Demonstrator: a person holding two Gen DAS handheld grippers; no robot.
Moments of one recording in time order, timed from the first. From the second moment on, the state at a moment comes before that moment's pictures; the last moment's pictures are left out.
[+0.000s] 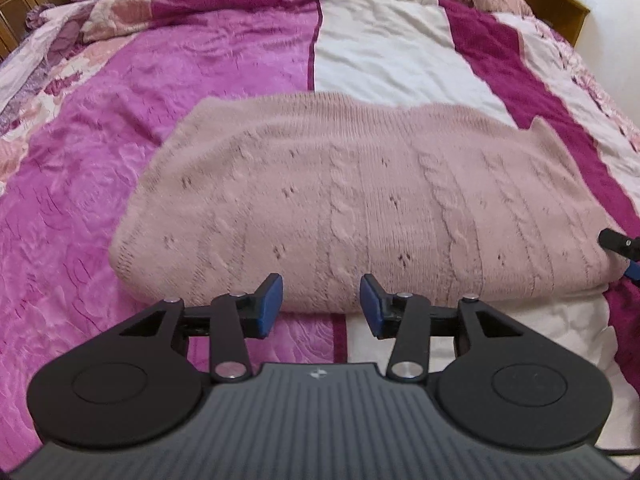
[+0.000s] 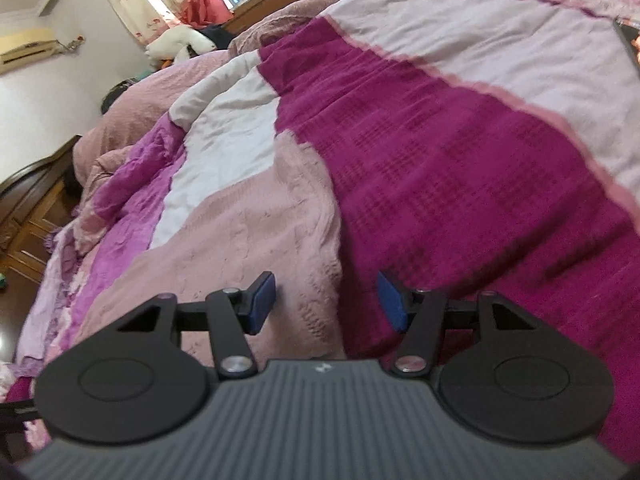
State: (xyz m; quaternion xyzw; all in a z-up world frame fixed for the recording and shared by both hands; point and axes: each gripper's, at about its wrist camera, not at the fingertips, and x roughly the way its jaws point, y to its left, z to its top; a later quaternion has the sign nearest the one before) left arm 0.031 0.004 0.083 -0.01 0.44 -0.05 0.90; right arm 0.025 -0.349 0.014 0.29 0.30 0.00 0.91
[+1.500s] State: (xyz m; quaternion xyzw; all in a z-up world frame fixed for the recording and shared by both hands) left arm 0.036 0.013 0.079 -0.02 0.46 -0.02 0.89; right arm 0.050 -0.339 0.002 0.40 0.23 0.03 0.89
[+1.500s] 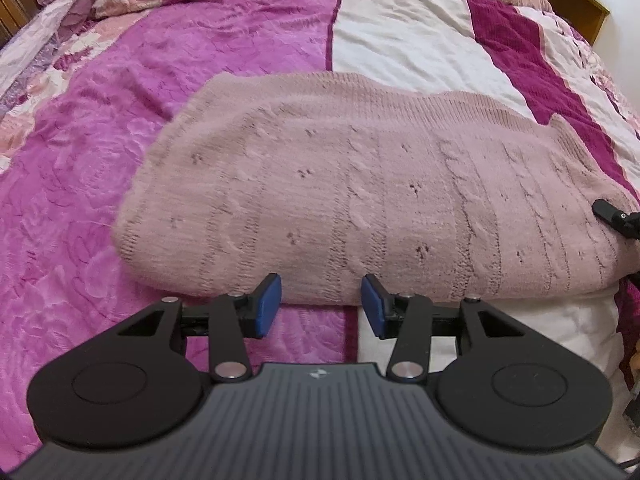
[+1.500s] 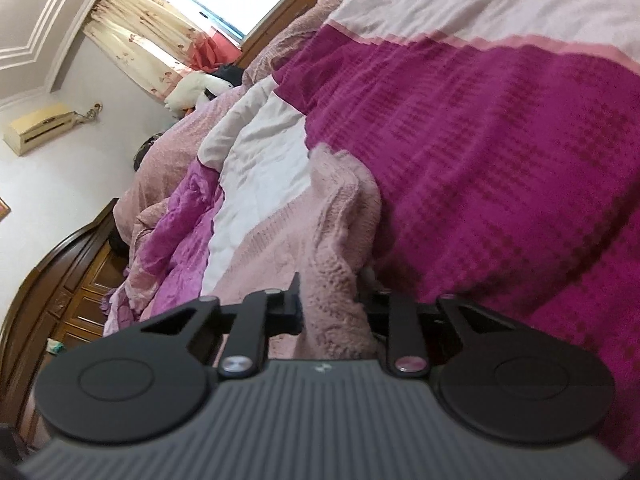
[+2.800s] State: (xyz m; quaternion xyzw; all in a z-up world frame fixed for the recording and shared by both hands) left arm 0.004 0.147 0.119 -0.07 0.40 0.06 0.91; right arm 0.088 -0.159 0.122 0.25 0.19 0.20 0.93
